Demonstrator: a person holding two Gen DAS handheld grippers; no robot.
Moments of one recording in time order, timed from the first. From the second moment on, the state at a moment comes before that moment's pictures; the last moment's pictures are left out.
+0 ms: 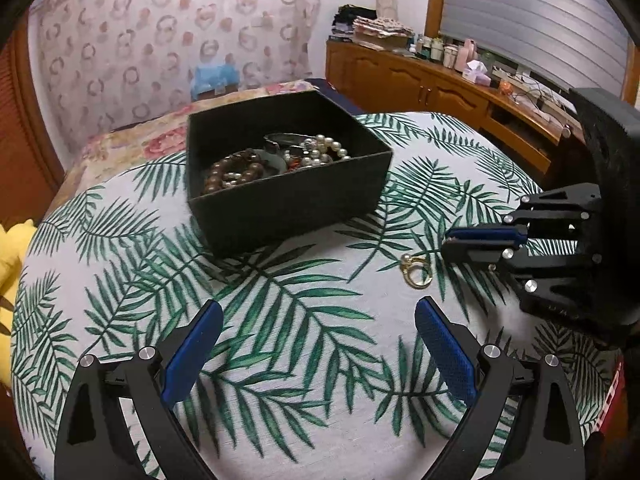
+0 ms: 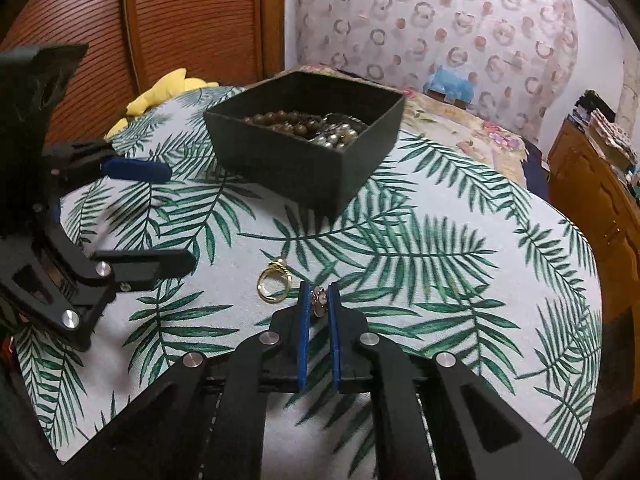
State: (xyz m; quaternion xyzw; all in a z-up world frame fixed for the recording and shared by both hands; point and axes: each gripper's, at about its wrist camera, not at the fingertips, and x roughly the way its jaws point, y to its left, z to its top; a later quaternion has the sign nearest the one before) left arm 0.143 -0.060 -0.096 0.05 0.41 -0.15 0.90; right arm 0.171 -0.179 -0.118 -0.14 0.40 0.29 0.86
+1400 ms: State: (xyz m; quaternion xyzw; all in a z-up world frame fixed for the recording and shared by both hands) left arm 0.164 -0.084 -0.044 0.07 0.36 -0.18 0.92; right arm 0.190 -0.200 -0.058 -0.11 0.33 0.31 0.89
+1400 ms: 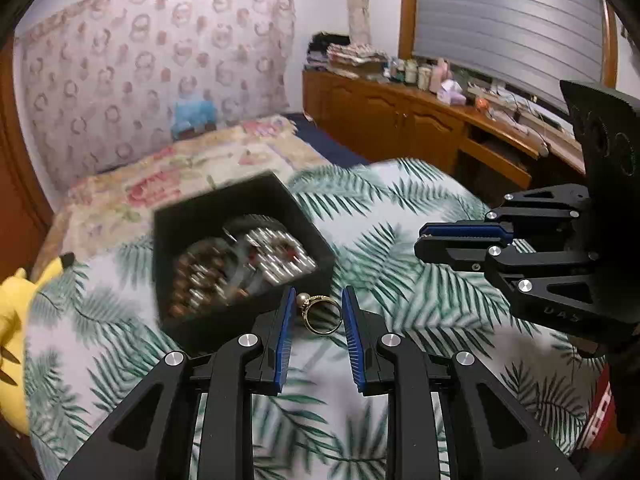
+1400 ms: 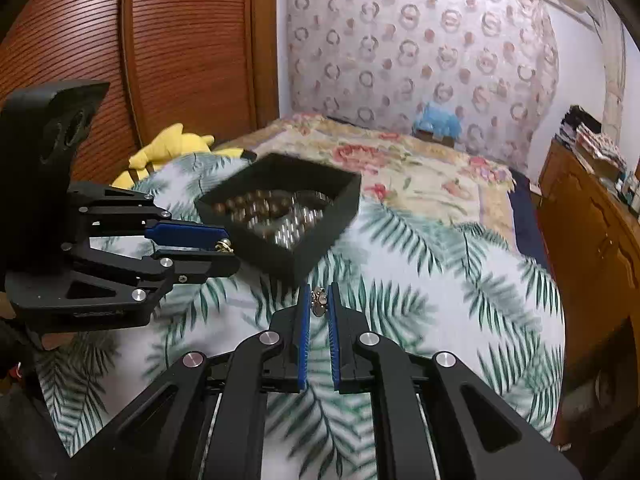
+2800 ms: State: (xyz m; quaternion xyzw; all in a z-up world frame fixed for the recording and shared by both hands) left arm 0.237 -0.020 -0.044 0.02 0.36 -0.09 0.93; right arm 0.241 -0.171 -0.058 -0.07 0.33 0.29 0.90
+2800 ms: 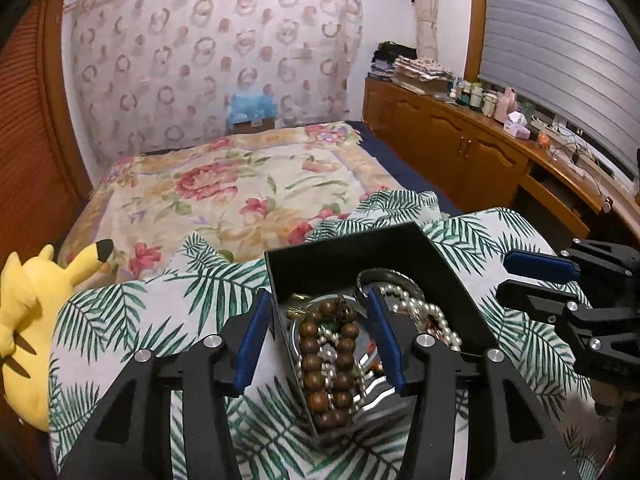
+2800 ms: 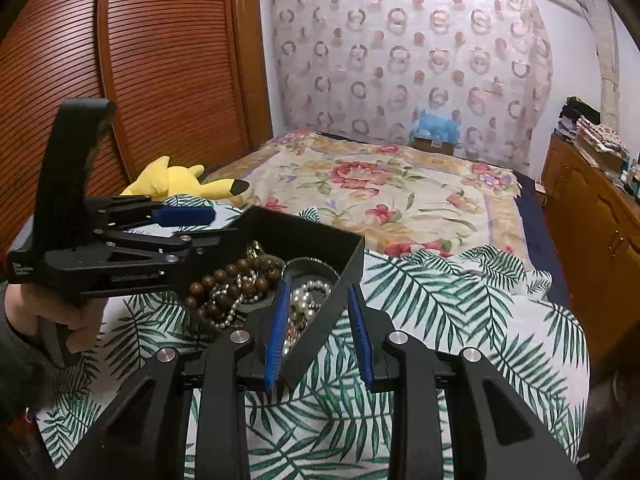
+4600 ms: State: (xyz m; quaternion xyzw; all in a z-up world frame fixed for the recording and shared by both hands) left arm 0.065 -0.013 0.008 0.00 0.28 -0.01 0.96; right arm 0.100 -0.208 -0.022 0.00 0.23 0.16 0.96
